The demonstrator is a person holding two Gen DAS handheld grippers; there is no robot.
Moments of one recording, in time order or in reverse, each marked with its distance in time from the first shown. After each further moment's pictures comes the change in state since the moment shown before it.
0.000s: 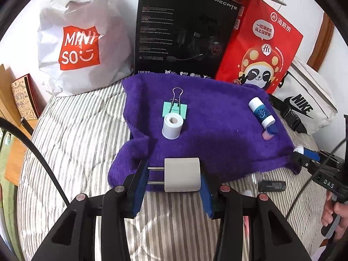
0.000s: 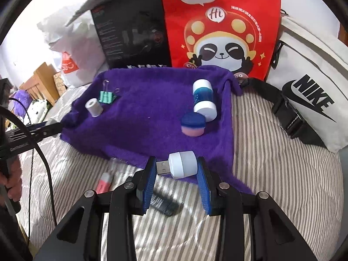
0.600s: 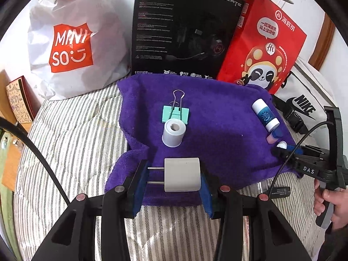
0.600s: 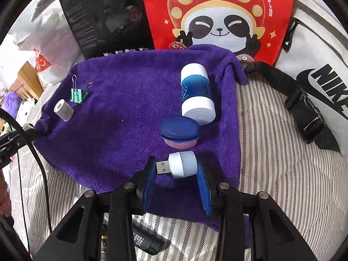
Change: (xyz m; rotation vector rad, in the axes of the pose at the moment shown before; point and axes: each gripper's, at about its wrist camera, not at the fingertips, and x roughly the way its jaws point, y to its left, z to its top) left arm 0.018 0.006 0.013 0.012 0.009 -0.019; right arm 0.061 -0.013 0.021 0.037 0.111 -0.032
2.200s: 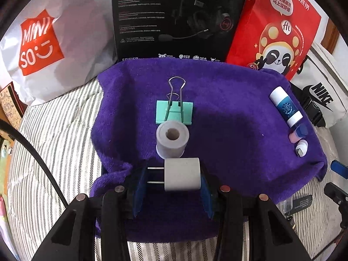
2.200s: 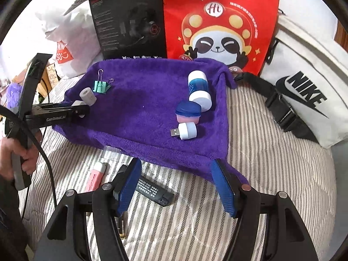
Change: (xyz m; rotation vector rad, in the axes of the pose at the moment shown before) left arm 0.065 -0.009 0.020 0.057 0.088 0.047; right arm -0.068 0.020 -0.048 -0.064 -0.089 -0.024
